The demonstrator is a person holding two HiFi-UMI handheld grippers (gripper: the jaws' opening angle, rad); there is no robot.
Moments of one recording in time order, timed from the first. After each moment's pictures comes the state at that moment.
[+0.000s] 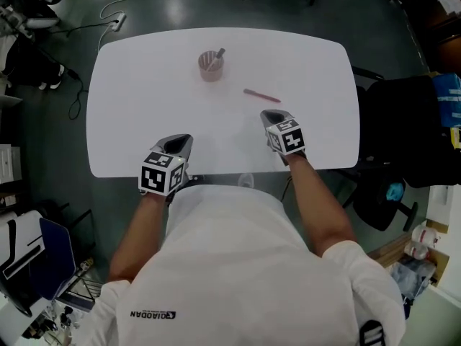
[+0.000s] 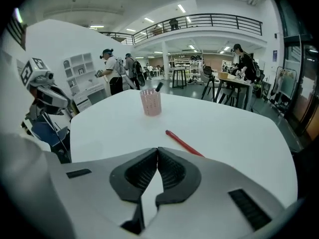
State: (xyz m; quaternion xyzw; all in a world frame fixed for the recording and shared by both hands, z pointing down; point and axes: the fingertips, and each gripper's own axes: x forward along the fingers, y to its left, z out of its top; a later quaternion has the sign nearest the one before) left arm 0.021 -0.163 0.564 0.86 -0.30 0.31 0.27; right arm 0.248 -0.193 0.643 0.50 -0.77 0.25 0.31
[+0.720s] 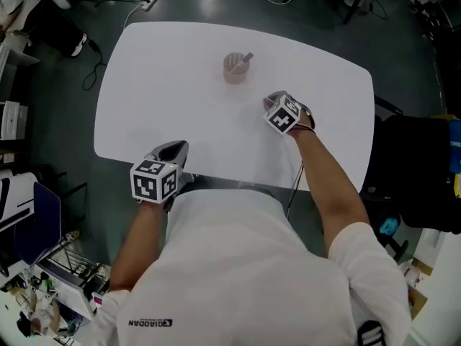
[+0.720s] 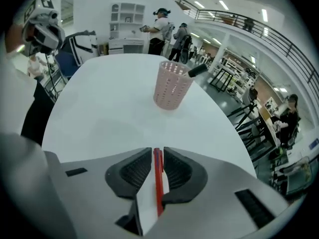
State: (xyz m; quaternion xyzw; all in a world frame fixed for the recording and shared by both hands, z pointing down) left arm -0.012 -0.154 0.572 0.81 -0.39 0.27 0.34; right arm 0.233 -0.284 0.701 0.30 -0.78 0.08 0.54
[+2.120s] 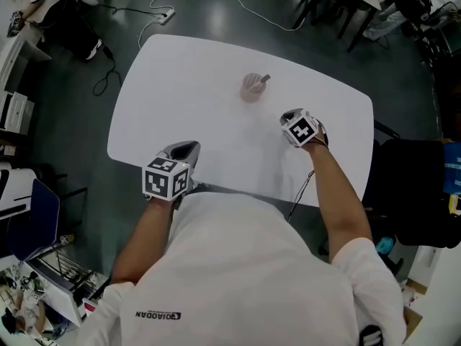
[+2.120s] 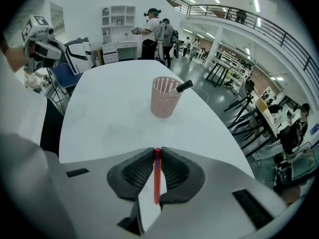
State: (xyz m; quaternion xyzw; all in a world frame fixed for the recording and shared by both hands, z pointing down) left arm -0.051 -0.166 0.535 0.83 -0.40 0.22 0.32; right arm 0.216 -0.280 0.649 0.31 -0.78 0.12 0.53
